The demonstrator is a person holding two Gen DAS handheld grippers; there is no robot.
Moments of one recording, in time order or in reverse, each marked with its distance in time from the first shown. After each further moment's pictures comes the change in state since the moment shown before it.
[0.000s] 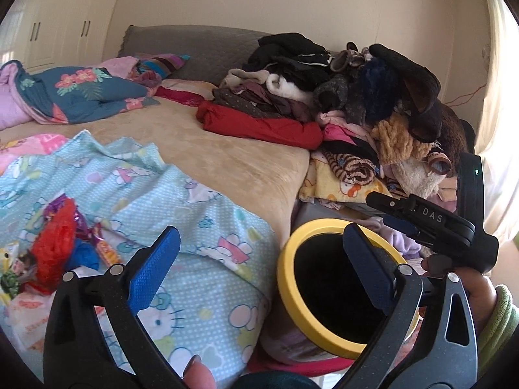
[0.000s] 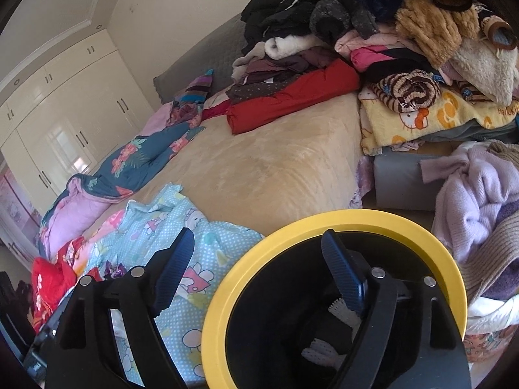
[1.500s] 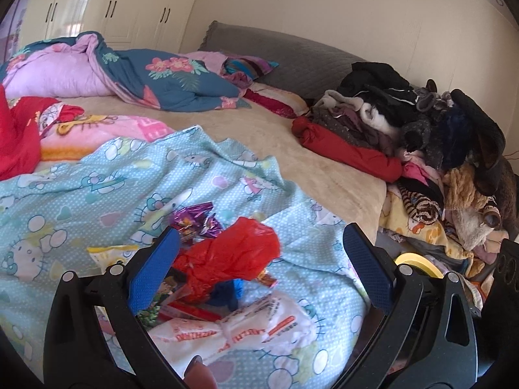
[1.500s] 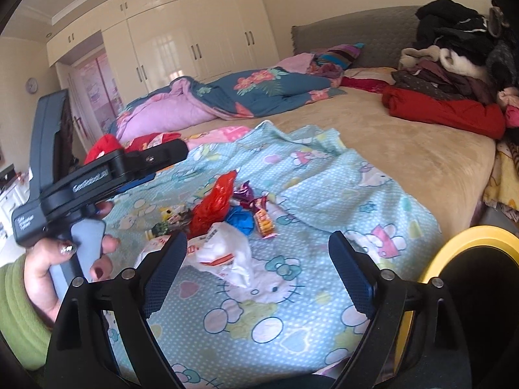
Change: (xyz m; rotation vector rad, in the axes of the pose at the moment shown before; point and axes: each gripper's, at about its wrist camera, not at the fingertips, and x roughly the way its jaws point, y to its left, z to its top) left arm -0.056 0.148 0.021 -0.197 -0.011 0.255; right arm 0.030 0.205 -0.095 -0.490 0.166 0.356
